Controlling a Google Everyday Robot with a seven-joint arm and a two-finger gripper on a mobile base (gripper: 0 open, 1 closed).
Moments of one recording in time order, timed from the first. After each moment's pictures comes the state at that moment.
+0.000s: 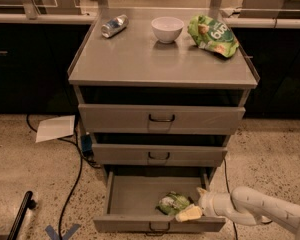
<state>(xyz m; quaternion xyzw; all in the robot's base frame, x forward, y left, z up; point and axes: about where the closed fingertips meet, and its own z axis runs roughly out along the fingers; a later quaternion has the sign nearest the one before) 0.501 -0.175 0.299 -0.33 0.85 0.28 0.30</state>
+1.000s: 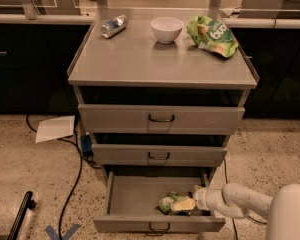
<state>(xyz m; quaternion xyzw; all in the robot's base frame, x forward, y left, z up) 0.557 -0.165 0.242 -0.26 0.87 0.29 0.30</state>
